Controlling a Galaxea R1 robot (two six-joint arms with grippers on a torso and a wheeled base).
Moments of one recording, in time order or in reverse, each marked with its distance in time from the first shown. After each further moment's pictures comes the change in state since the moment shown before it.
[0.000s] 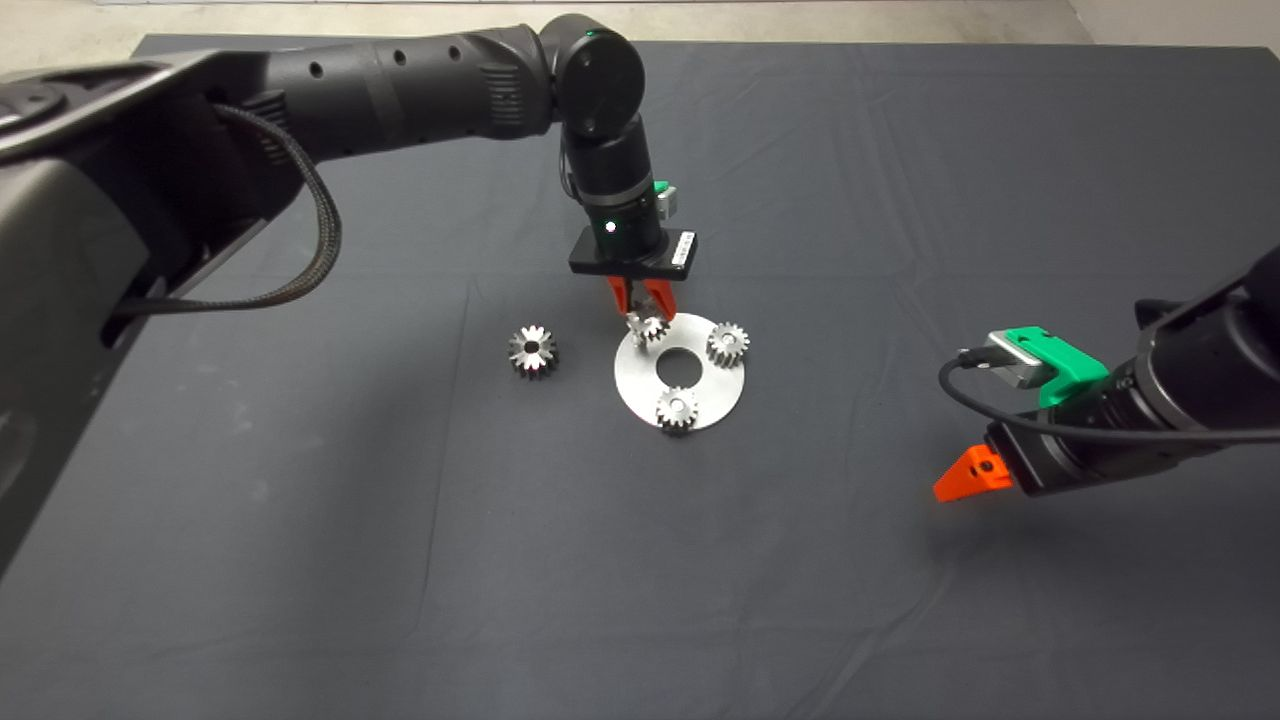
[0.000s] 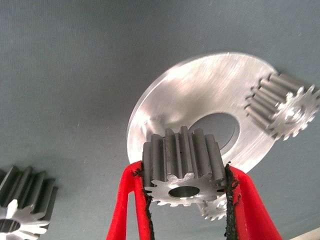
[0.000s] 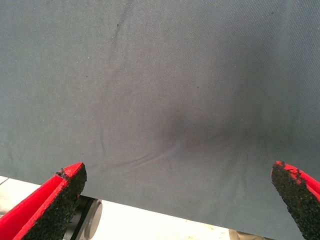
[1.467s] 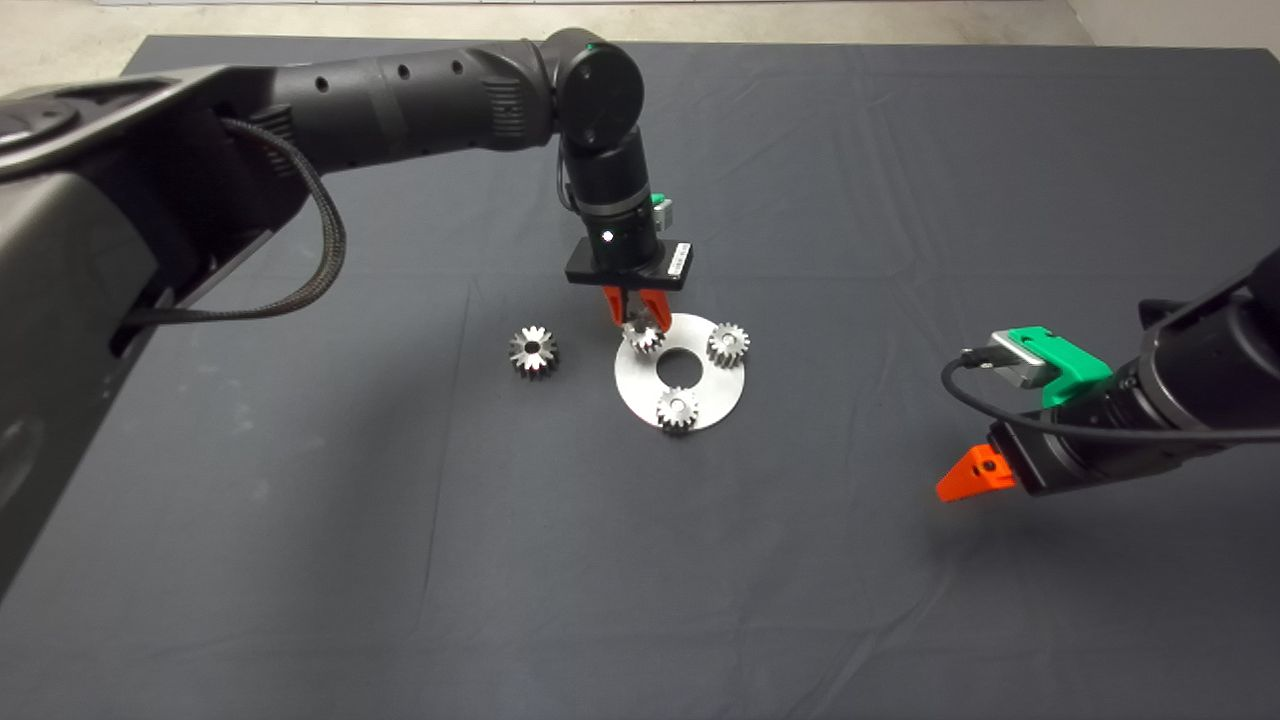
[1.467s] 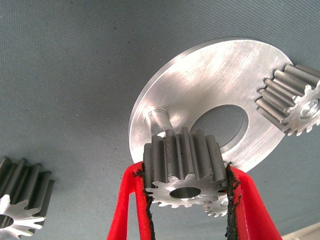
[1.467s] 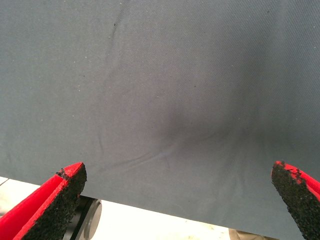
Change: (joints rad) left arm 0.019 0.003 -0.036 0.008 0.021 -0.005; right arm 0.000 -0.005 0.000 0.000 -0.003 0.000
